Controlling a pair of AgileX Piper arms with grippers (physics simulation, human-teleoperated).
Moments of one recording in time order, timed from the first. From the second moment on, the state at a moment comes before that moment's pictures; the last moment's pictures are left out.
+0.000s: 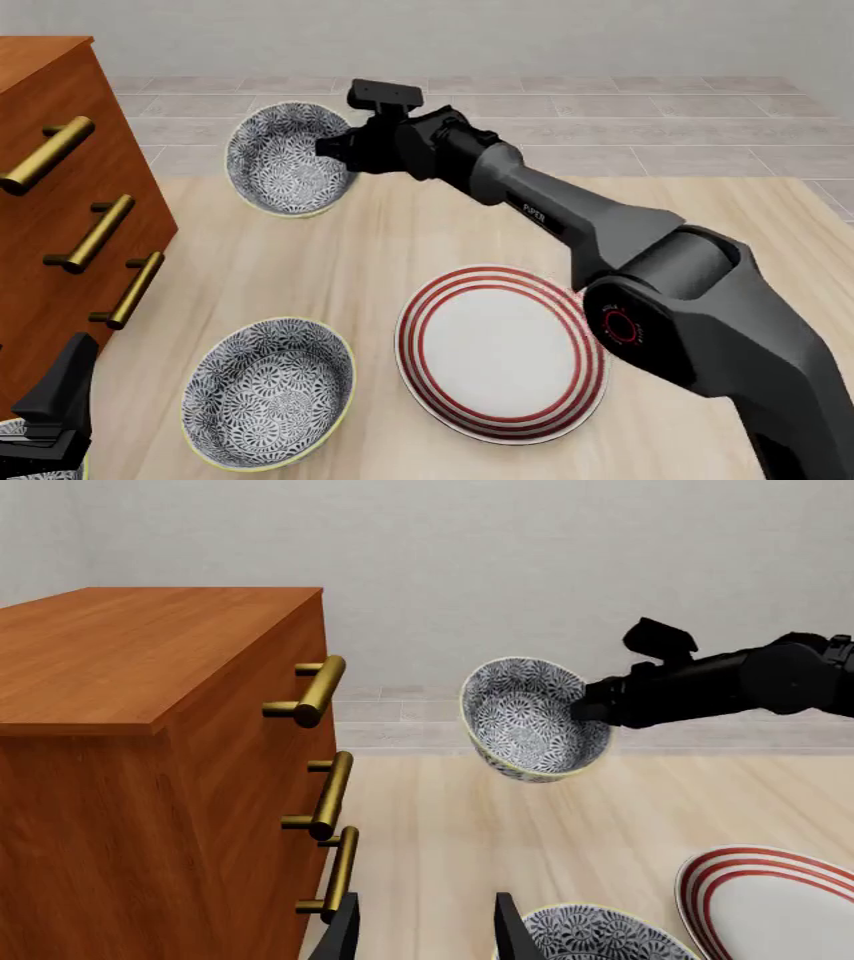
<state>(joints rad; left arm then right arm) 0.00 0.01 0.00 0.00 0.00 0.65 2.39 -2.21 0.41 0.37</state>
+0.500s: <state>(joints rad) 0.00 0.01 0.00 0.00 0.00 0.62 2.20 -1.97 0.40 0.40</state>
